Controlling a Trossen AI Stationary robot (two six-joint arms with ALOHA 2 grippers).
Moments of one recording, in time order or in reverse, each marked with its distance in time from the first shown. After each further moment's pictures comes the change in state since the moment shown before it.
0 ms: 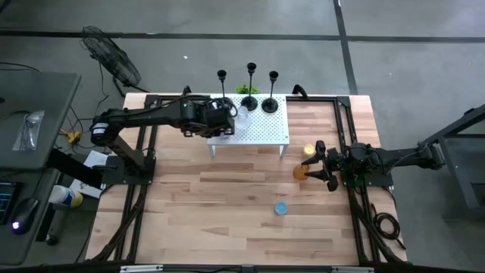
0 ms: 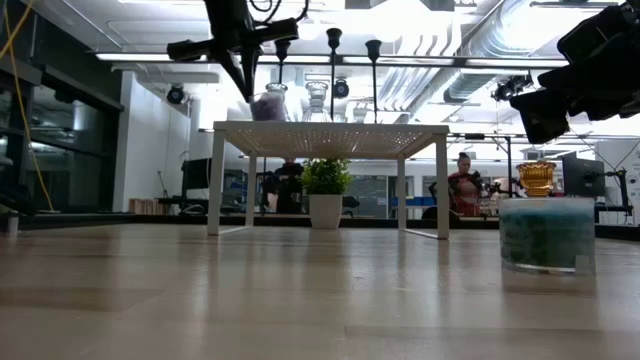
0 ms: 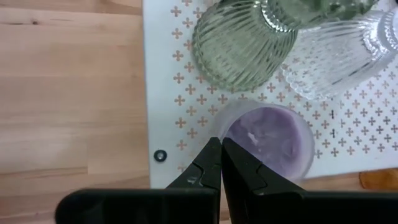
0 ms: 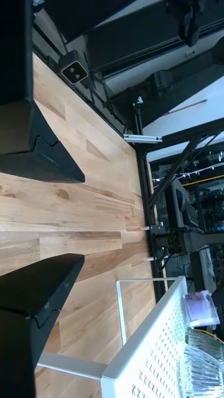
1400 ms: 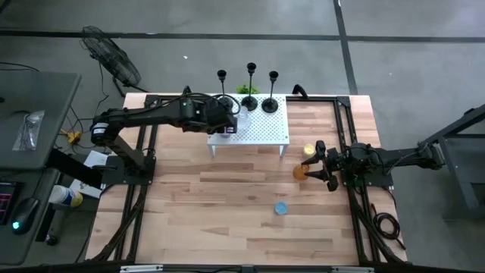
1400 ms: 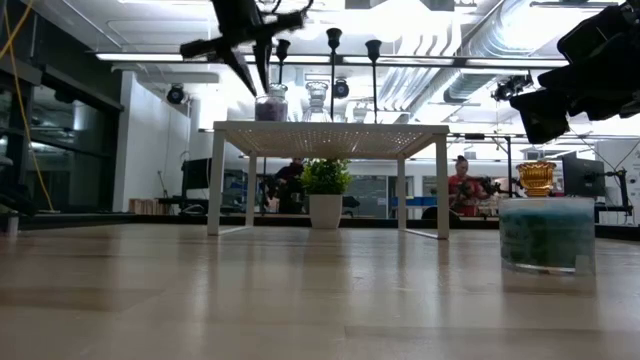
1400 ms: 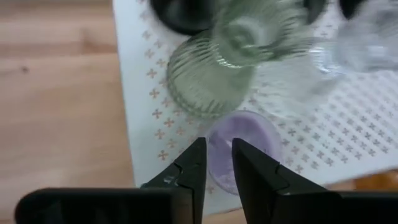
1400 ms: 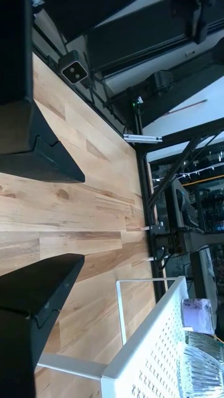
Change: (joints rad) left arm -0.003 0.000 0.016 0.063 -0.074 0.135; right arm 0.000 0.000 0.000 0.000 0.000 0.000
